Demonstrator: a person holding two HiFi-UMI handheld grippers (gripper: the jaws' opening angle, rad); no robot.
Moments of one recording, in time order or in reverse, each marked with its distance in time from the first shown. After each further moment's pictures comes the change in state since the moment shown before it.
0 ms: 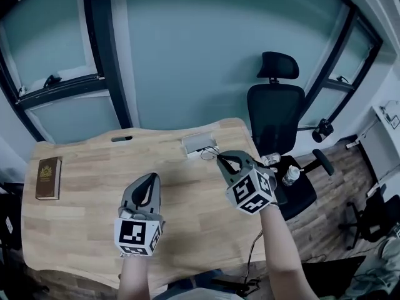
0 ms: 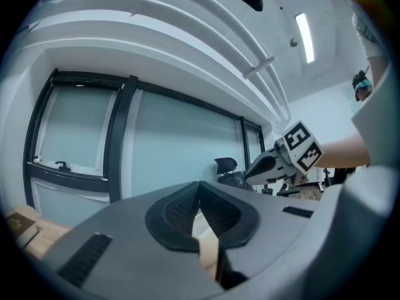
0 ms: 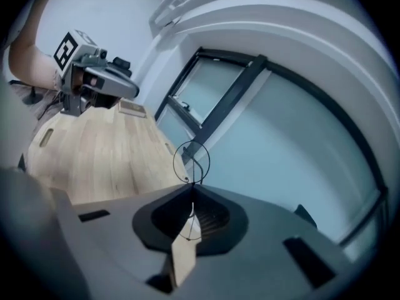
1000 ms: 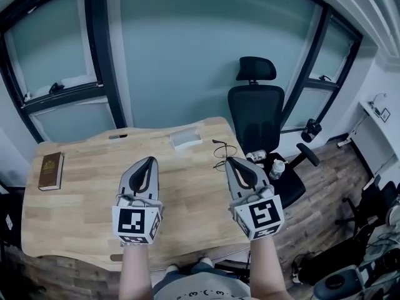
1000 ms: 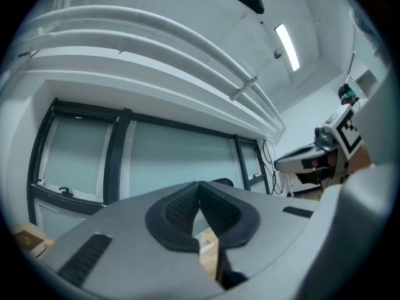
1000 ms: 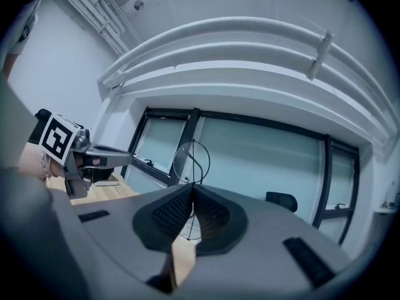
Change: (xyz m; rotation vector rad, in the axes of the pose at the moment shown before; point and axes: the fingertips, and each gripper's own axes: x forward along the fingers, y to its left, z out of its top) left arm -0.076 -0.085 0.084 0.076 -0.186 0.012; right arm -0.226 0.020 0.037 0.472 -0.403 -0.344
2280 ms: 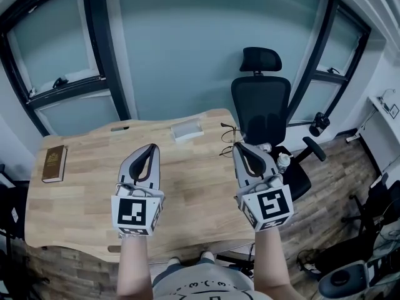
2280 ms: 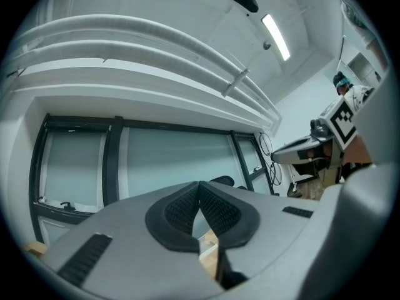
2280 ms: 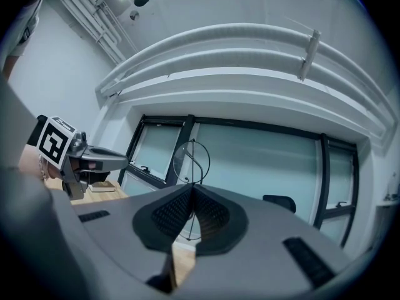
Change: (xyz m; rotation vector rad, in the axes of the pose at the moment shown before) left arm 0.016 -0.029 0.013 0.103 0.007 0.004; right arm -0.009 -0.039 0.002 0.029 -0.063 -0.009
